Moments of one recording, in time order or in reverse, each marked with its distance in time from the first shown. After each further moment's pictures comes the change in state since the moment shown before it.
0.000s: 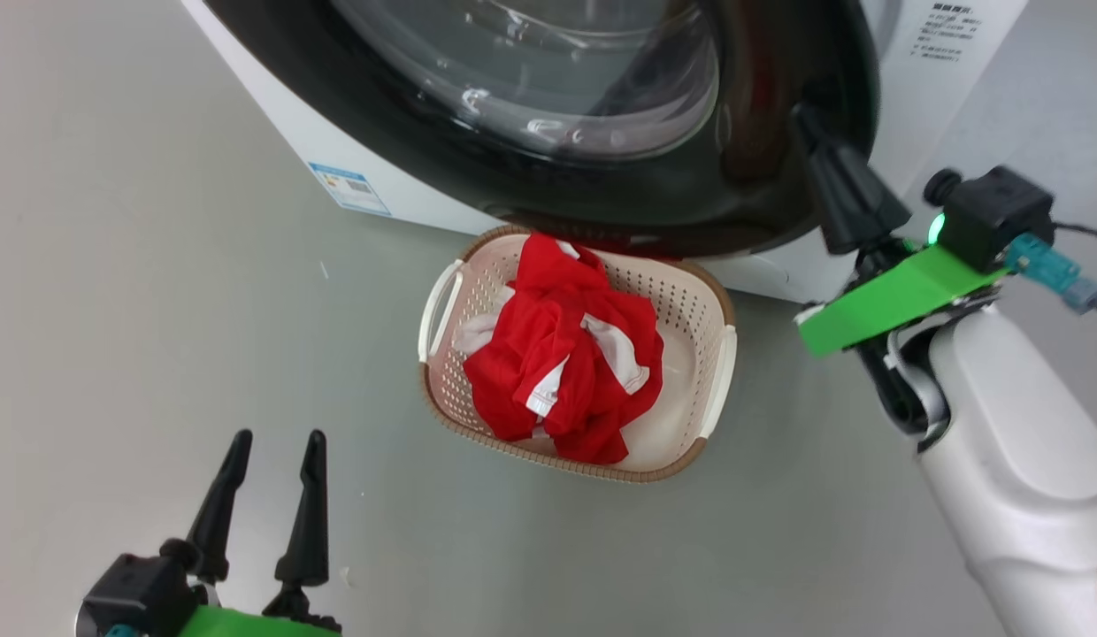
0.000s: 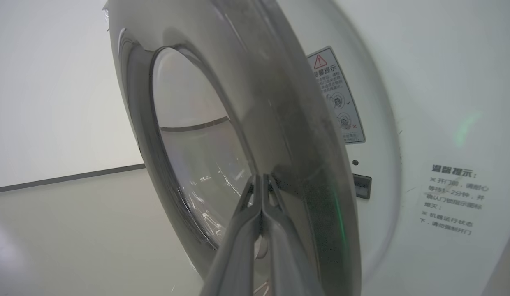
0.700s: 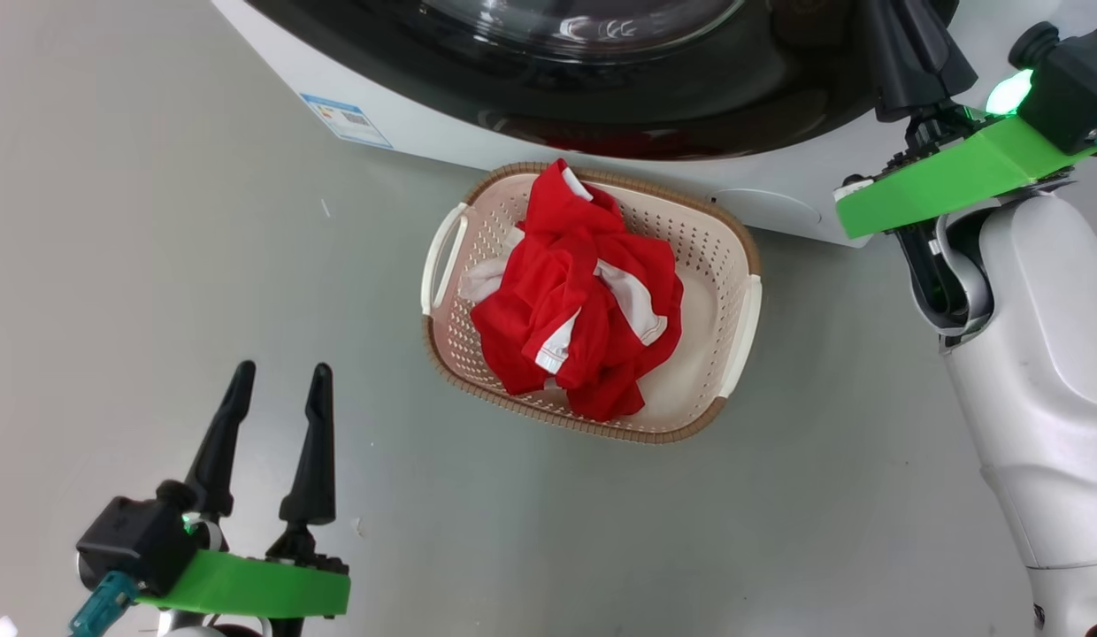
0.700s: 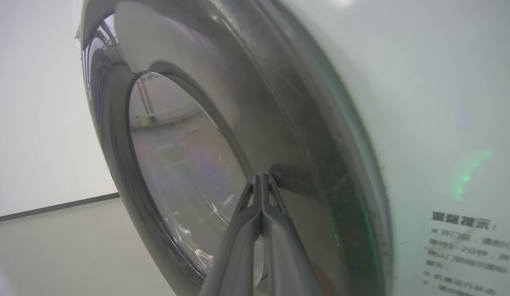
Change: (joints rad) left arm -0.108 -0.005 -0.021 -0.008 -0.013 0.000 0.000; right arm -0.178 0.020 -0.095 0.024 -0.012 0.023 -0.004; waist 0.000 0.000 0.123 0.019
